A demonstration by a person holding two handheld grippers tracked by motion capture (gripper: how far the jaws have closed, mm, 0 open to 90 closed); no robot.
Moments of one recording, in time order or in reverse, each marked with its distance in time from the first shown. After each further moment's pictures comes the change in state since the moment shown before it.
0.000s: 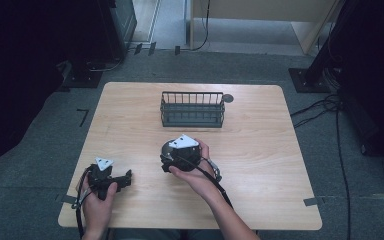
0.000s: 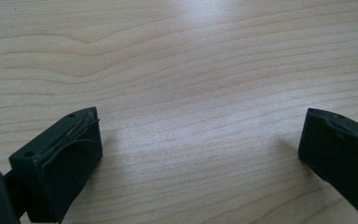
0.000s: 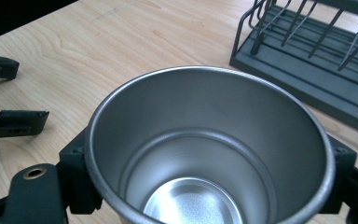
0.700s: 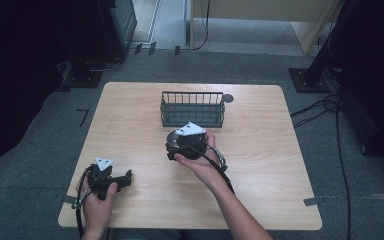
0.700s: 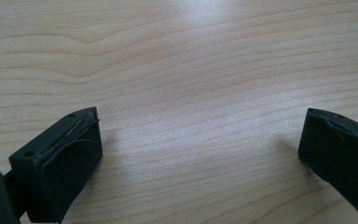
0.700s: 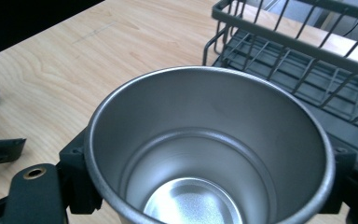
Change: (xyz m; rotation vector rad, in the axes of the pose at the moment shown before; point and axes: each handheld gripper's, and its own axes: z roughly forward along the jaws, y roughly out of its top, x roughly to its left) left arm 0.000 0.000 0.000 -0.001 0.000 -0.002; right arm -0.026 0.025 -0.008 -0.017 -0.027 0.017
